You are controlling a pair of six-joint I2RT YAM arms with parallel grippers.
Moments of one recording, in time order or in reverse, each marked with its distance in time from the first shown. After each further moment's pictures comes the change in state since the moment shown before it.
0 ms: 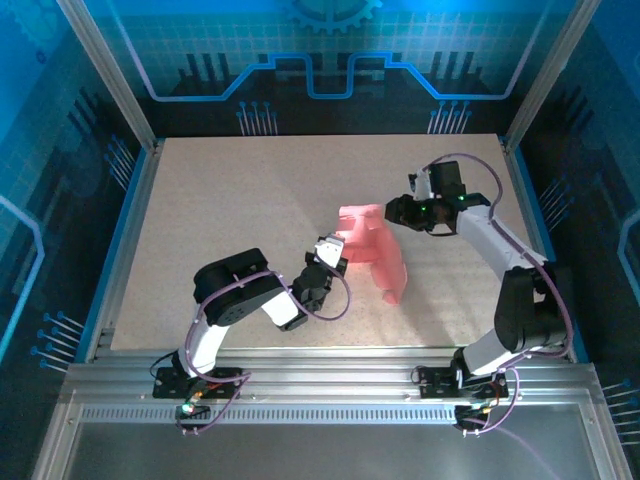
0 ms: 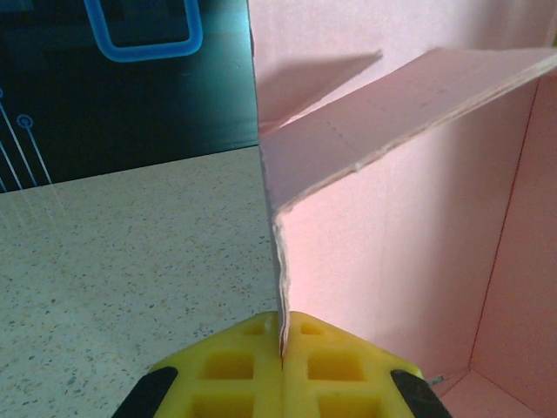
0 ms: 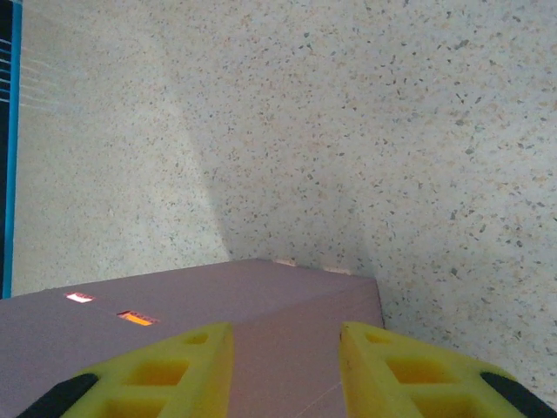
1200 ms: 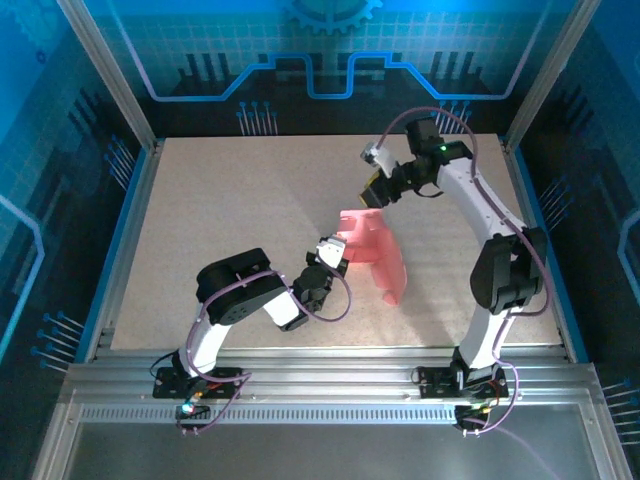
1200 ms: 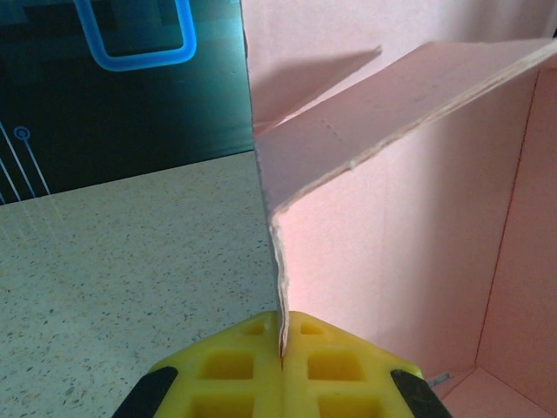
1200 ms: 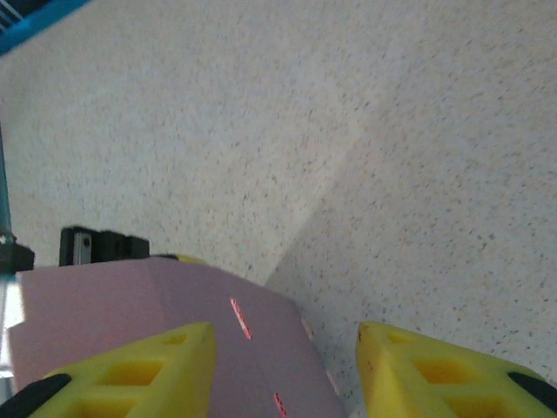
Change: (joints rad) left arm 0.000 0.019 0.005 0.029 0.011 0.031; right arm 0.092 0.290 0.568 -0.430 -0.217 -0.995
